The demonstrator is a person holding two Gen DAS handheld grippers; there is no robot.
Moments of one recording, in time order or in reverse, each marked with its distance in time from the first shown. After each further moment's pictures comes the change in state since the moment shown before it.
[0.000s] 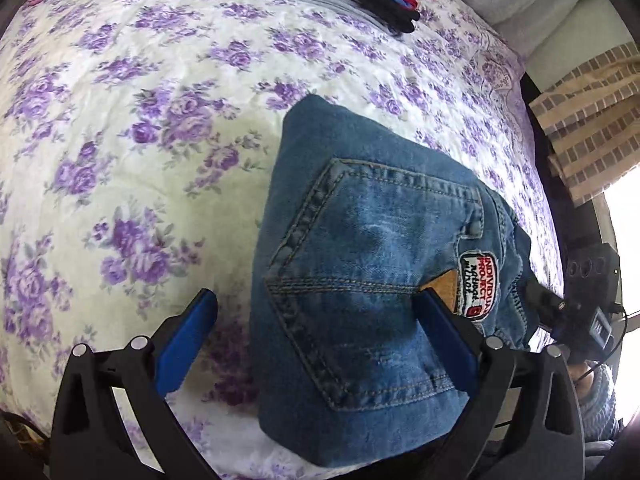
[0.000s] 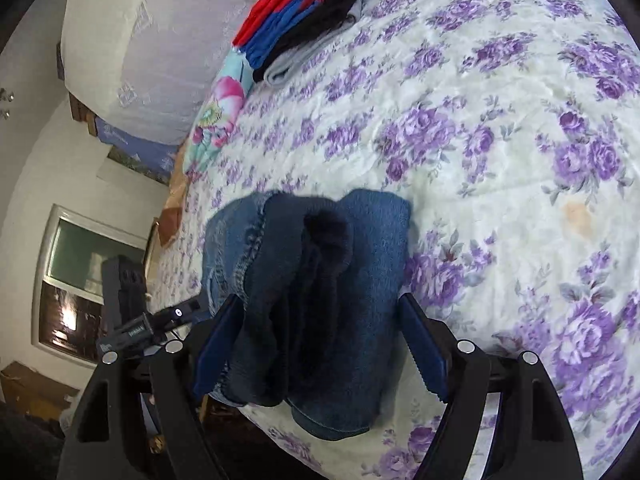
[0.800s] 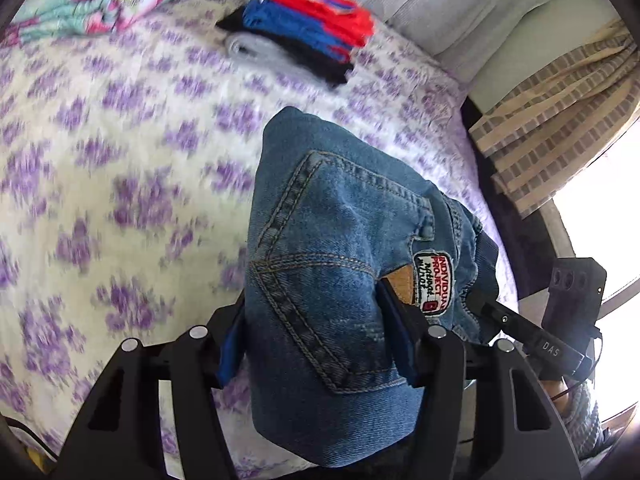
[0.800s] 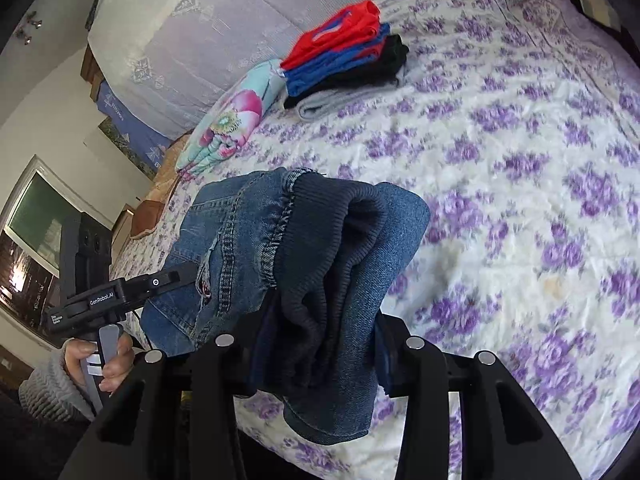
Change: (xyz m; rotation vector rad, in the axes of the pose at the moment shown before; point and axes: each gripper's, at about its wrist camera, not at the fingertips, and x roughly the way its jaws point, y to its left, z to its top) left arm -0.071 -0.031 0.029 0.087 -0.155 -0.161; right arm -0.041 0.087 0.004 -0.225 -0.177 -0.159
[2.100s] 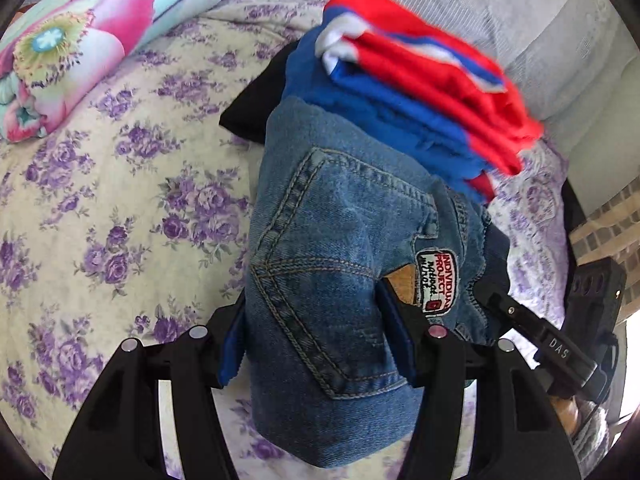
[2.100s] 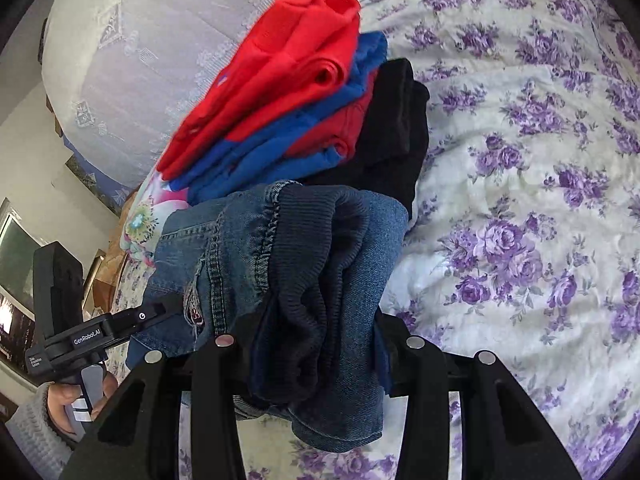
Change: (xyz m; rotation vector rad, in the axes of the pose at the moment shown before) left arm 0.175 0.081 0.248 -0.086 -0.031 0.210; right arm 0.243 -0.100 0.256 0.043 -0.004 -0.009
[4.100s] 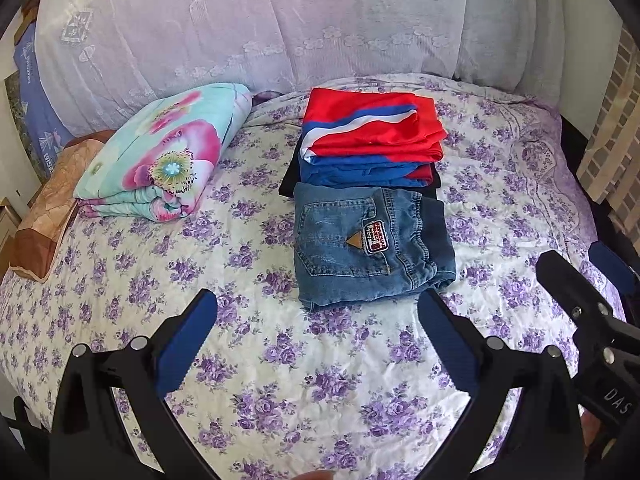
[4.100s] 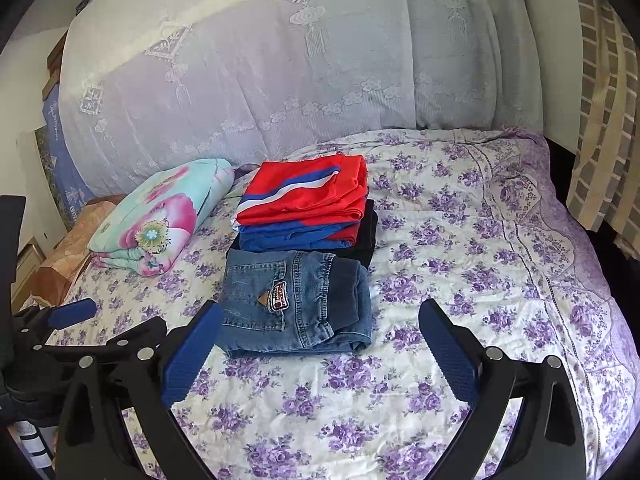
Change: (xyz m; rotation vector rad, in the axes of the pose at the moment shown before) left arm -0.201 -0.107 -0.086 0.256 -0.189 0.355; right arm -0.207 0.177 -0.073 -0.218 -0.315 -0.397
